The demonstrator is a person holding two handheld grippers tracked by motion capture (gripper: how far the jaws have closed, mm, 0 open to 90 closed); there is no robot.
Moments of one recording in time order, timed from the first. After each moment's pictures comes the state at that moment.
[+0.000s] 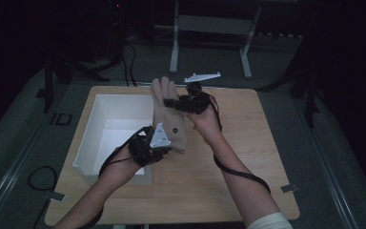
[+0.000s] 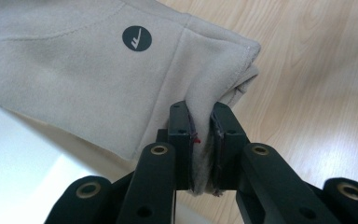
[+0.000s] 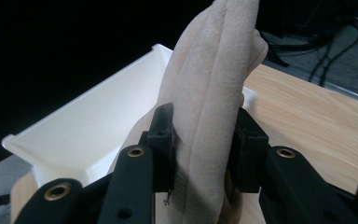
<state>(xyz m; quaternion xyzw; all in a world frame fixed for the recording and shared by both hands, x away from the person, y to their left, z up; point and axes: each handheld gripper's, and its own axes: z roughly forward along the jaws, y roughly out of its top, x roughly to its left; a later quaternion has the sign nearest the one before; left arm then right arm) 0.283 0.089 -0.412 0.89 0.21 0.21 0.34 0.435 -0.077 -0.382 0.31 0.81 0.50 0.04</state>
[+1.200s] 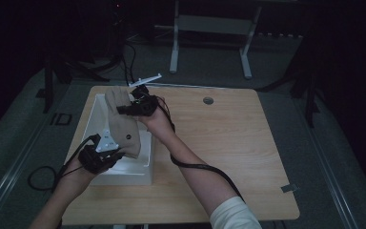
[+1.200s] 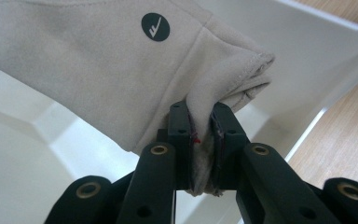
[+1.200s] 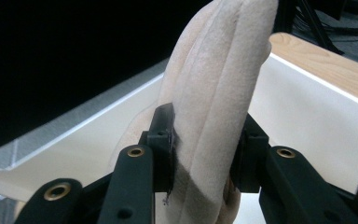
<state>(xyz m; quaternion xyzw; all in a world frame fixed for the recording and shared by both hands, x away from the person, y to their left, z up) 0.271 0.205 -0.462 0.87 0.33 0.21 0.31 0.443 0.060 -0.420 0.26 0.85 0.46 0.00</state>
